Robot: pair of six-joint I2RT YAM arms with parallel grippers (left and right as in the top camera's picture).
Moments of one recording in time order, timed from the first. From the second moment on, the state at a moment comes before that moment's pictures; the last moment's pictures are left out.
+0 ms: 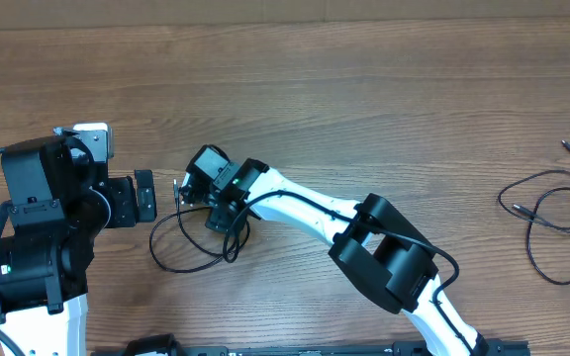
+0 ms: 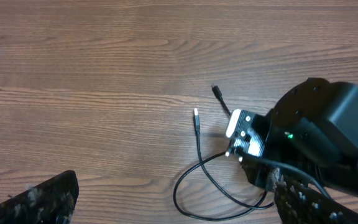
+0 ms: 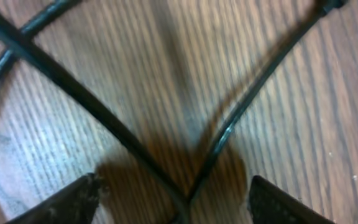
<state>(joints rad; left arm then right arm) 0.15 1.03 1.33 -1.17 0.02 0.08 0.94 2.27 1.72 -0.68 -0.04 -0.34</state>
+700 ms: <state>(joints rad) 0.15 1.03 1.33 -1.17 0.02 0.08 0.92 2.27 1.72 -0.68 0.00 -0.39</state>
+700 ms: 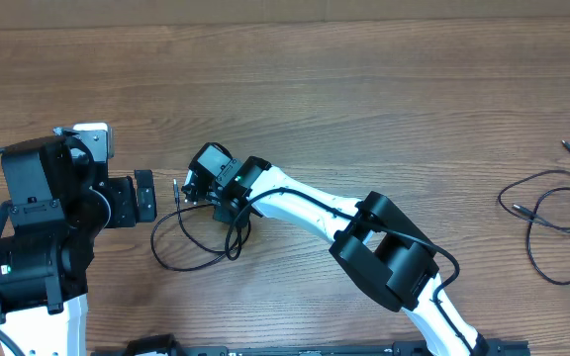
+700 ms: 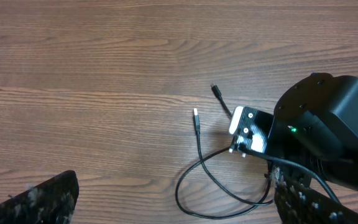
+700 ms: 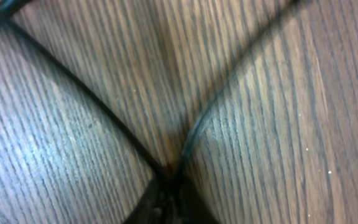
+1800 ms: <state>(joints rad) 0.15 1.03 1.33 -1.17 0.02 0.08 0.02 2.31 1.83 -0.81 0.31 -0.08</state>
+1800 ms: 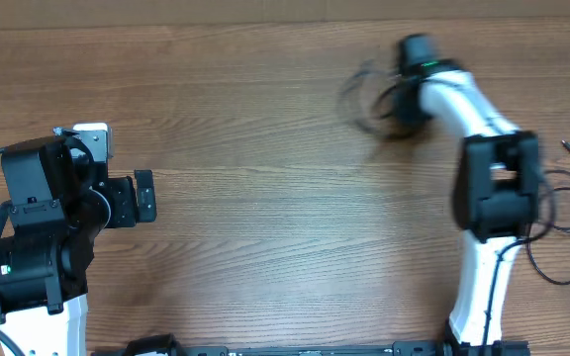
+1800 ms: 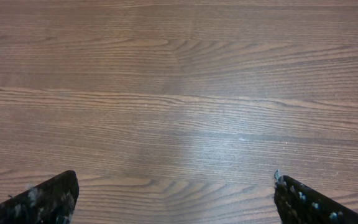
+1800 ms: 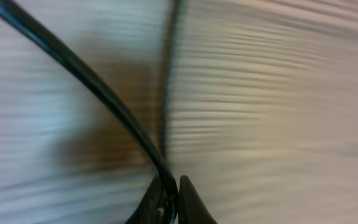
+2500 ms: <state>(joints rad) 0.15 1.03 1.33 -1.17 0.02 0.08 -0.67 2.31 2.07 -1.05 -0.11 0.30</state>
